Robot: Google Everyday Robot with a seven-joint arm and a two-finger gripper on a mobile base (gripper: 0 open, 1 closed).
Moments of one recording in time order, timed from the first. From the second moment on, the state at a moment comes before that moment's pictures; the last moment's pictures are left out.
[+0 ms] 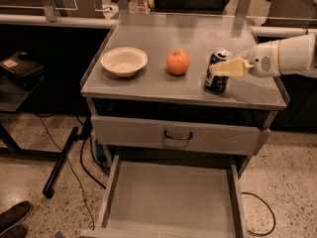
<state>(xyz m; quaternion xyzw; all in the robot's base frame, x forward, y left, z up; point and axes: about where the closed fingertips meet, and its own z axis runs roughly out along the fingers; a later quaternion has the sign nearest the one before) 0.646 -0.188 0.888 -0.34 0.79 0.28 0.43</state>
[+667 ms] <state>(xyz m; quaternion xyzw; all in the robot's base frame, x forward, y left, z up) 0.646 -0.188 0.888 -0.34 0.79 0.28 0.43</state>
